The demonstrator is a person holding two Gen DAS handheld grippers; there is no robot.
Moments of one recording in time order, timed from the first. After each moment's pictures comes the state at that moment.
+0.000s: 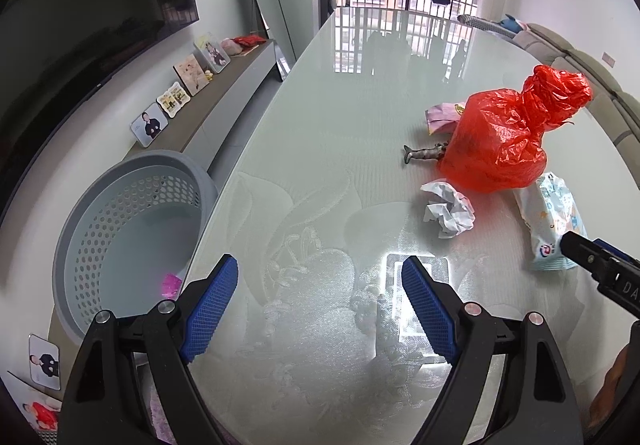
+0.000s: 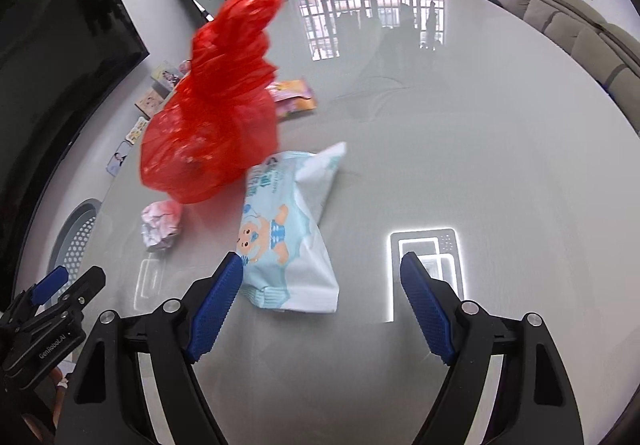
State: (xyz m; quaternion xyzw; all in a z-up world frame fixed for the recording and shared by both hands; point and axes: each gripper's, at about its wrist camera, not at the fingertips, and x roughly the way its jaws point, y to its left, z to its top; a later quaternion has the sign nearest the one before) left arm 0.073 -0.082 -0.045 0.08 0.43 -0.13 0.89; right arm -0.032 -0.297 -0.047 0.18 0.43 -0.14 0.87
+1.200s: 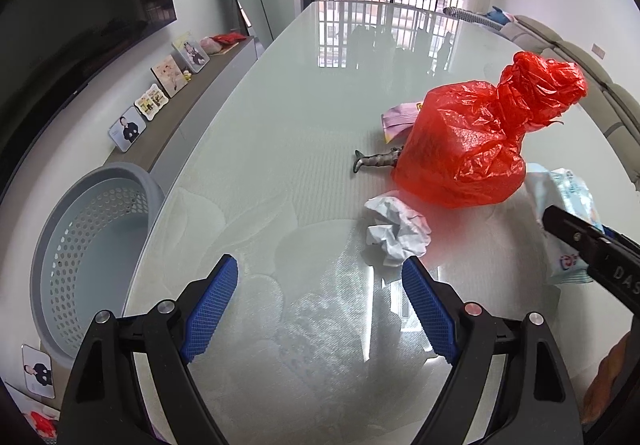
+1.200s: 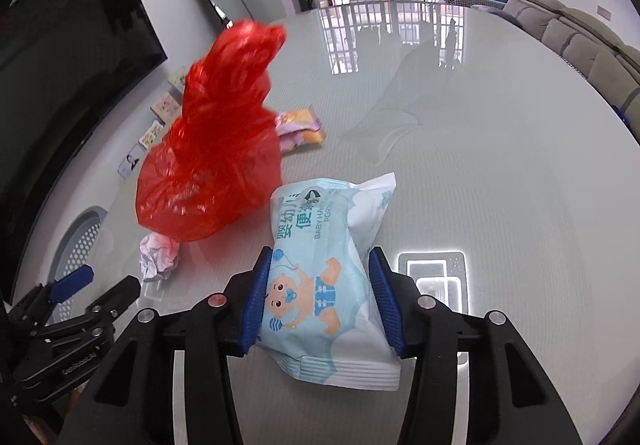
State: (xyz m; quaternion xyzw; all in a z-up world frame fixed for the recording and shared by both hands) left arm 0.089 -0.130 -0.055 0.08 0.44 -0.15 0.88; right arm 0.003 -0.329 -0.048 0.17 0.40 -0.10 0.89
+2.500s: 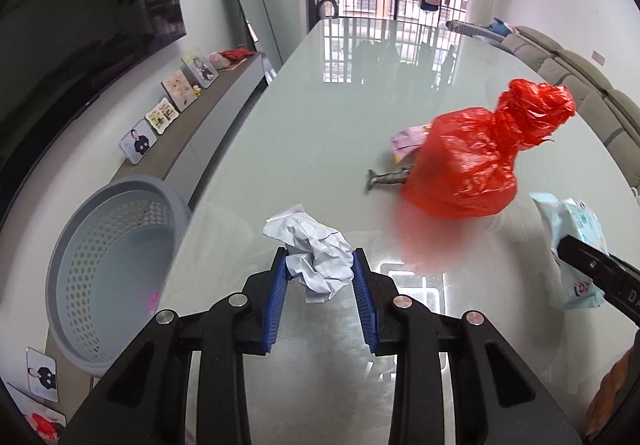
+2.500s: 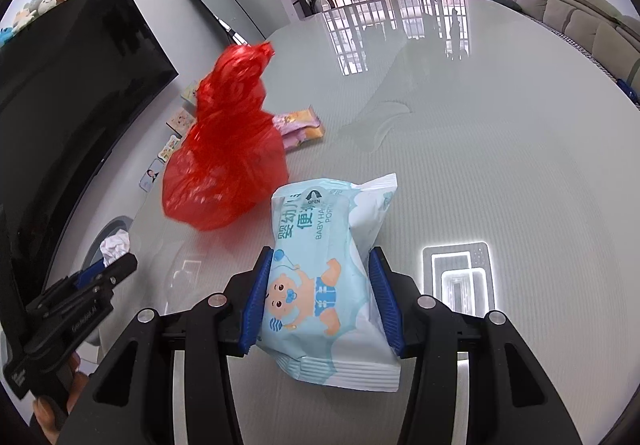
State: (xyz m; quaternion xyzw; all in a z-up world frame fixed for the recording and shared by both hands) left arm 0.074 -0.104 -0.032 0.08 0.41 -0.14 0.90; right arm -0.036 -0.319 -0.042 0.21 0.40 -0.07 0.89
